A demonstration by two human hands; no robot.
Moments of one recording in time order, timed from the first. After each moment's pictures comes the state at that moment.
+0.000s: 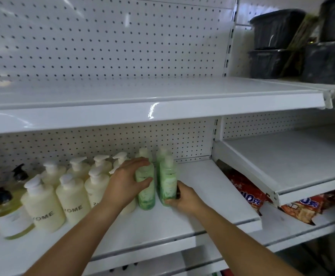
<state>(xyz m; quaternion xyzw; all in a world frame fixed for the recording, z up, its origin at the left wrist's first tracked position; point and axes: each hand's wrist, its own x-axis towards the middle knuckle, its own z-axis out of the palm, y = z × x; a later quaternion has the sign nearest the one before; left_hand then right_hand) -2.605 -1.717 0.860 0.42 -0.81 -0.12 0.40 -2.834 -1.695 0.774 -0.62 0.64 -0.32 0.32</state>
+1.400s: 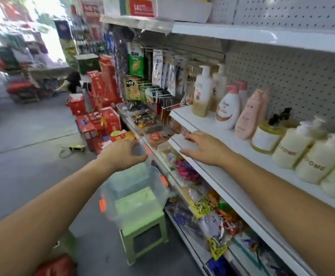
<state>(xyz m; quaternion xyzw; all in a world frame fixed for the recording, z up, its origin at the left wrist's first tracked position) -2.191 -1.286 0.832 0.92 -0.39 -0.04 0.06 -2.345 -1.533 0.842 -0.99 0.11 -0.06 0.11</state>
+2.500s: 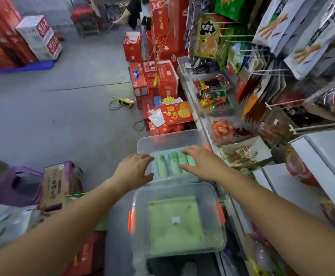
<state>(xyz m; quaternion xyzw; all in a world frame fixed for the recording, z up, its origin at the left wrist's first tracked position) -1.836 -1.302 0.616 0.95 -0.28 -0.12 0.03 -1.876 -1.554 0.625 -0.97 -0.07 0.13 0.19</state>
